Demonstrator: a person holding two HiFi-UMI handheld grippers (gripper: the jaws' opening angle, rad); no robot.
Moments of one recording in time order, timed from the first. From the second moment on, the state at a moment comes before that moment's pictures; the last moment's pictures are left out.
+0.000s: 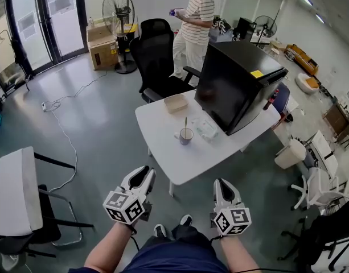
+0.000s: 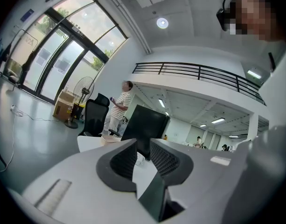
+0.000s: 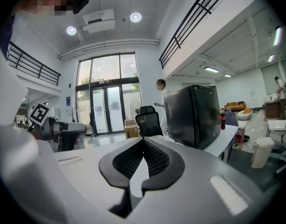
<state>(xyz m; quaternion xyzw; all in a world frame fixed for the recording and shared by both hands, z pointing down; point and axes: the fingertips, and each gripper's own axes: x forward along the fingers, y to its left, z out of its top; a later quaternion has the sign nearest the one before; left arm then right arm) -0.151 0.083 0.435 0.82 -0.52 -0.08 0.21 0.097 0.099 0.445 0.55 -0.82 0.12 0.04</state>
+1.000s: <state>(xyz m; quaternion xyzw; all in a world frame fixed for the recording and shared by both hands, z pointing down) -0.156 -0.052 0.437 0.79 -0.58 -0.05 0.20 0.087 -0.069 0.468 0.50 -0.85 0.16 0.02</state>
